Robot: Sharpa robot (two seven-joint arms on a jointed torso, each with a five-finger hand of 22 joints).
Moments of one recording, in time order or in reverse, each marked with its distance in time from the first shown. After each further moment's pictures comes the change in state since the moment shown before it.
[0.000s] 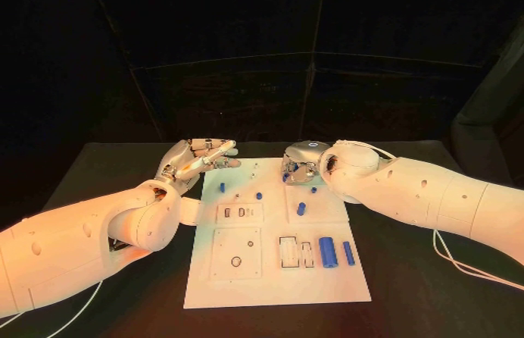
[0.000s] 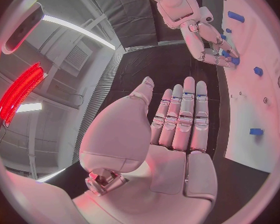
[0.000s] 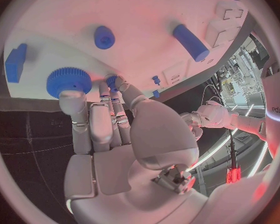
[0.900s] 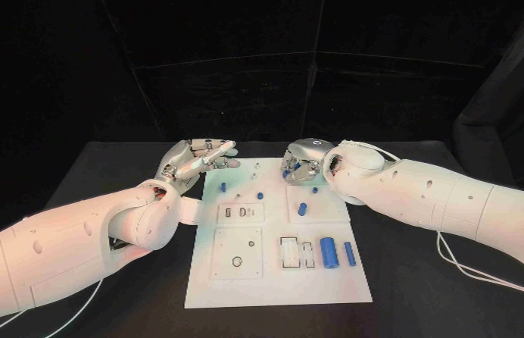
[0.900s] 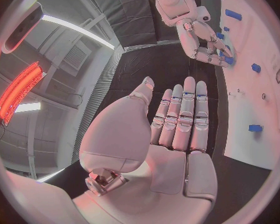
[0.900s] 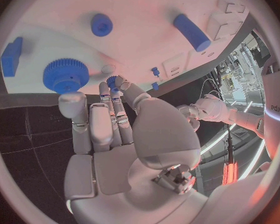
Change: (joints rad) left arm 0.000 -0.001 0.000 -0.012 0.000 0.009 -0.010; left_hand 0.000 0.000 0.001 -0.005 0.000 -0.004 0.004 -0.004 -0.001 0.000 0.000 -0.005 0.000 0.004 0.004 -0.004 0.002 0.000 0.000 0.000 0.000 -0.002; right arm -0.002 -0.020 -0.001 0.025 0.047 -0.105 0.021; right_hand -0.025 -0.034 0.121 0.009 0.022 0.032 -0.008 0.004 0.004 0.032 -0.011 0.000 0.001 0.000 0.000 0.014 -0.002 0.000 -0.004 0.000 0.034 0.028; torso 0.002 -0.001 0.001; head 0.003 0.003
